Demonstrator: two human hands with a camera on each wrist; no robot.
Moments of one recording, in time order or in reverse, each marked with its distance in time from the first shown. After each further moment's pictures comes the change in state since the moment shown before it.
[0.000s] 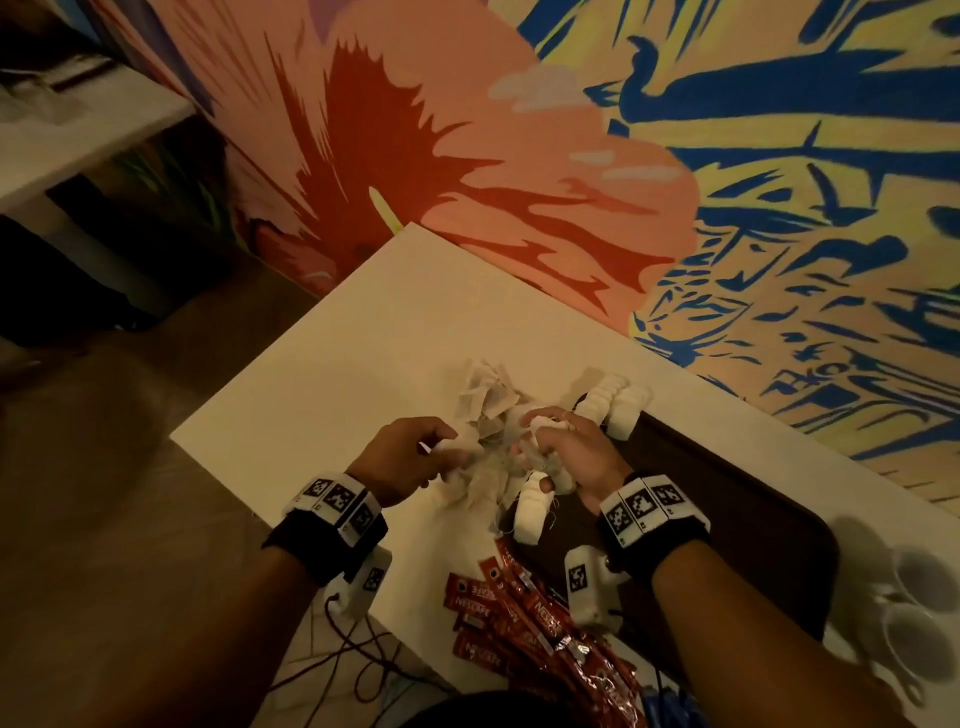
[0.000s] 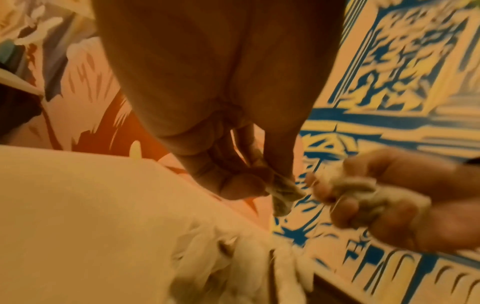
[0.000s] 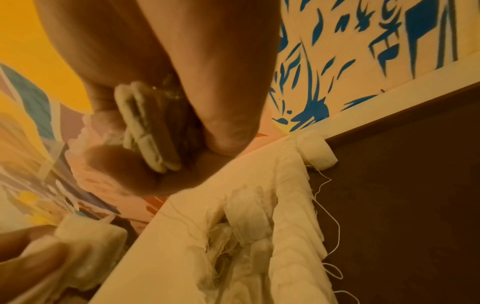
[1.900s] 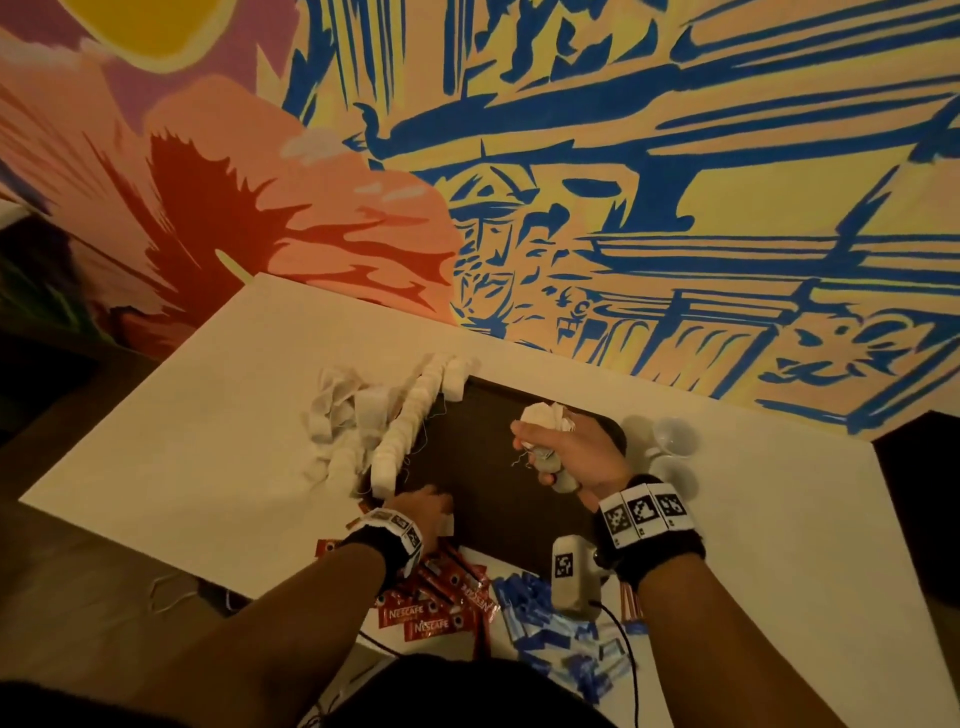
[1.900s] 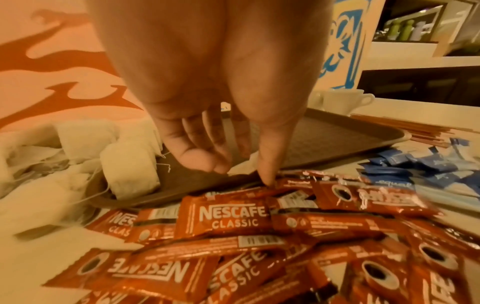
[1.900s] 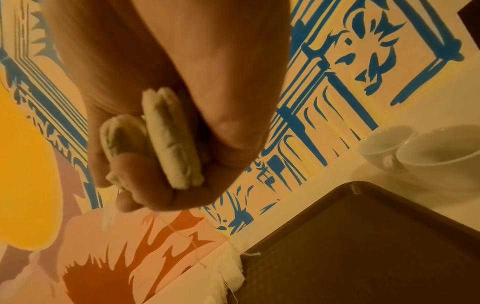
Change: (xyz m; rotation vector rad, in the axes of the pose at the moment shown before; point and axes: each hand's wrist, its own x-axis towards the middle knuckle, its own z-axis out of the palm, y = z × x) left_hand -0.042 0.054 0.235 1.018 -0.371 0.160; right_hand -0.197 0.065 -0.163 0.112 0.275 -0.206
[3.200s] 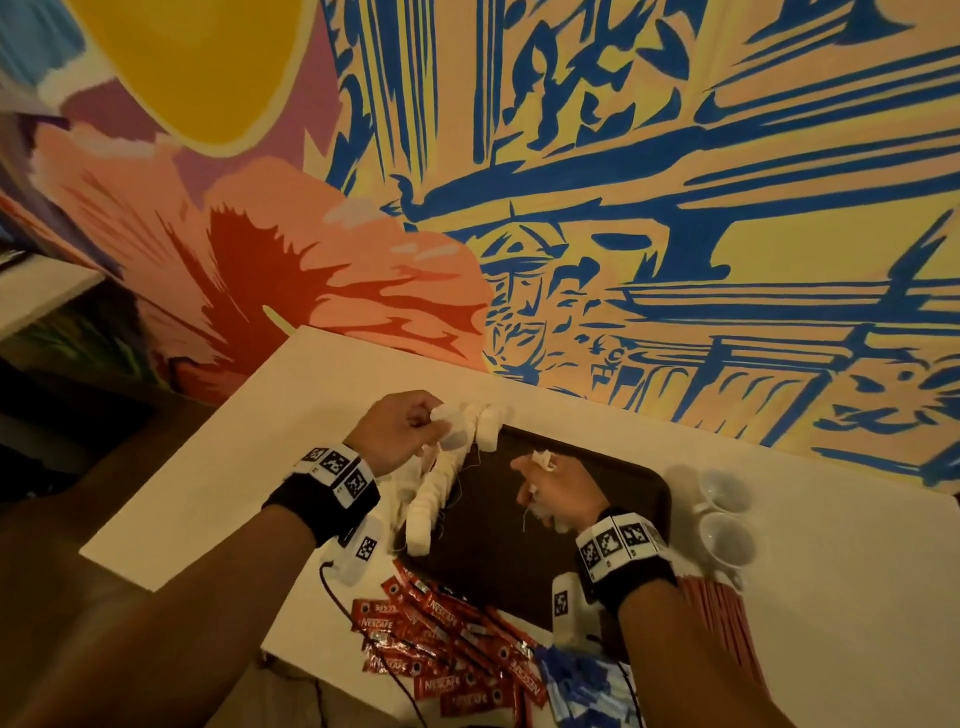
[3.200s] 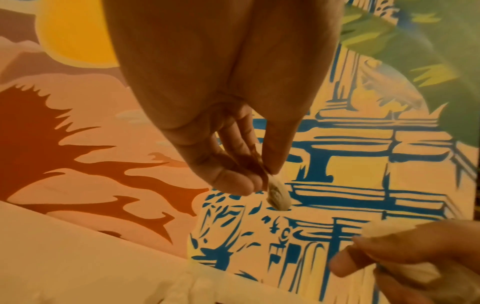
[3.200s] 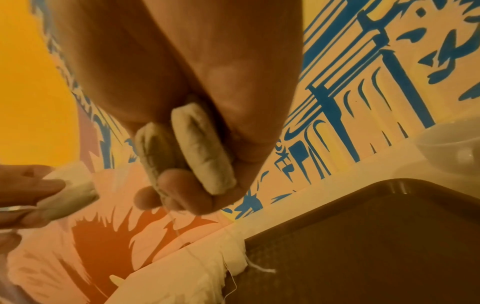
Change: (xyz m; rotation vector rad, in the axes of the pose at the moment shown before) left_hand -0.035 -0.066 -0.180 -0.952 0.494 0.108; right_hand 0.051 -0.003 0.041 -0.344 -0.012 0.070
